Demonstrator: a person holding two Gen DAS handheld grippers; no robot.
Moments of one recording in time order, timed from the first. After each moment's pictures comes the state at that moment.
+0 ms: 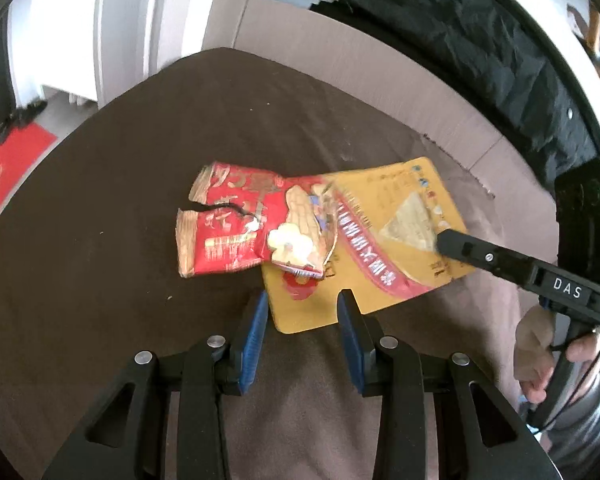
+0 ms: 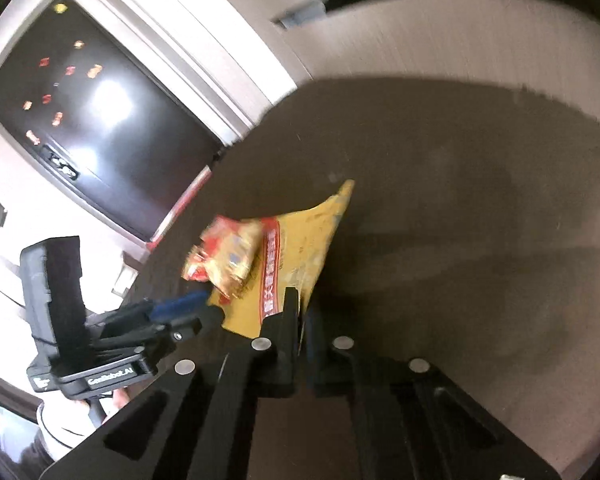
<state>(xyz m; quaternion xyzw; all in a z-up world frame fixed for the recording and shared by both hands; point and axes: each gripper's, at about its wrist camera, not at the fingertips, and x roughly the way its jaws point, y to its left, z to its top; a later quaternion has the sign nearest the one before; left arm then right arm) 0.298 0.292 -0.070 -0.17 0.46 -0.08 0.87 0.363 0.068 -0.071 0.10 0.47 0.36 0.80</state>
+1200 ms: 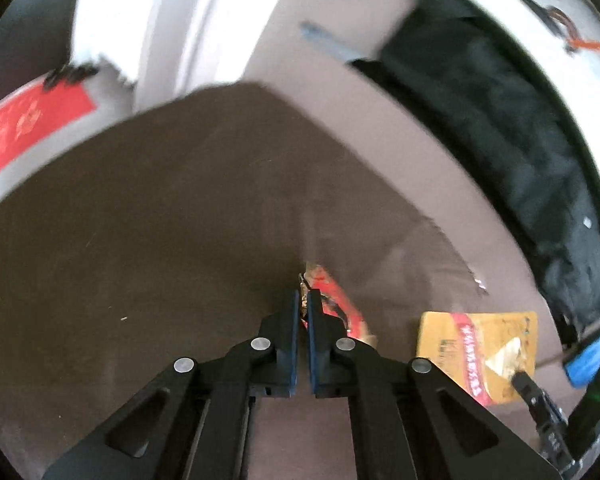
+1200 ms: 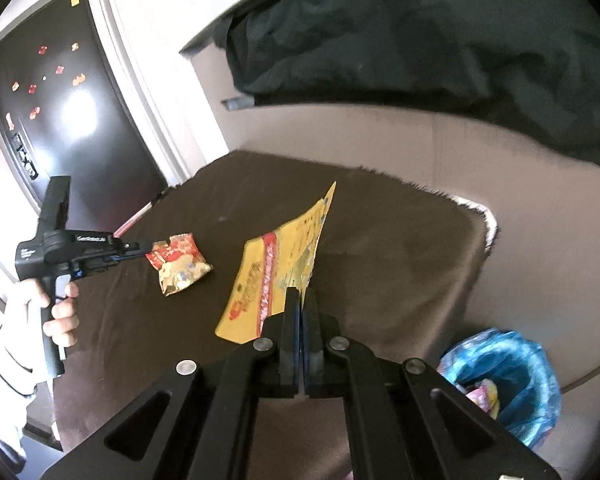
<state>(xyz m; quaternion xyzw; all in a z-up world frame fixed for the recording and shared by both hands) 0.322 0.262 -0.026 -0.27 0.41 0.01 0.87 0.312 -0.066 -0.011 0.03 0.36 0.25 0.90</state>
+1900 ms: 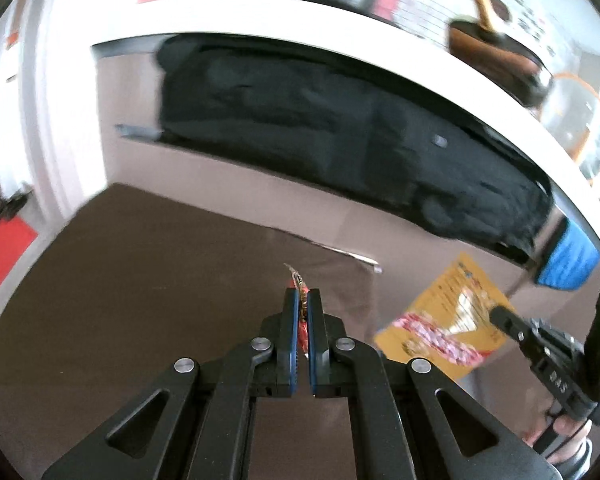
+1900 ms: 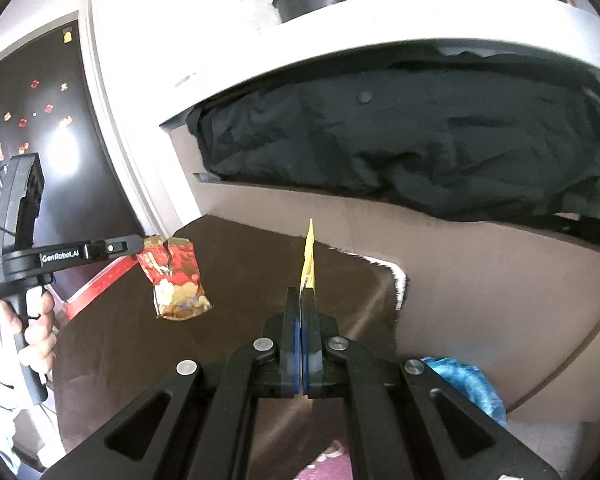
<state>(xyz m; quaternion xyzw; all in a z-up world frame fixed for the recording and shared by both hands) 0.307 0.096 0.084 -0.10 0.35 -0.12 0.92 0.274 -0.149 0.059 0.04 0.28 0.20 0.94</state>
